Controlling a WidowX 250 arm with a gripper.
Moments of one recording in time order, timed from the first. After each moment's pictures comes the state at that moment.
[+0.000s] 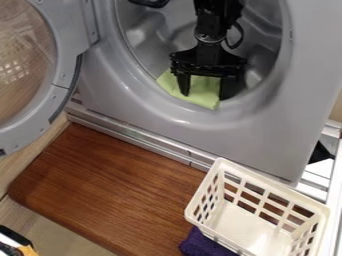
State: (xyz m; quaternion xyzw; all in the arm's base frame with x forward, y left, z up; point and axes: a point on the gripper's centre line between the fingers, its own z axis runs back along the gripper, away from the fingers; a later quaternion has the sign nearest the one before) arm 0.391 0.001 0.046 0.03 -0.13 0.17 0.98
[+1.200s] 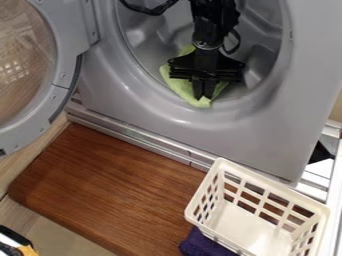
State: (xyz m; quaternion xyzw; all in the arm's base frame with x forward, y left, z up) arm 0.380 0.003 0.036 0.03 -0.12 0.19 0.97
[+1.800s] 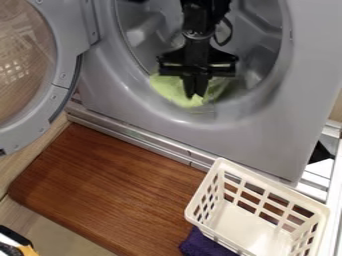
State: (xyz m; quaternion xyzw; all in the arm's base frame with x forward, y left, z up) arm 0.359 0.005 0.070 0.01 -0.12 0.22 0.97
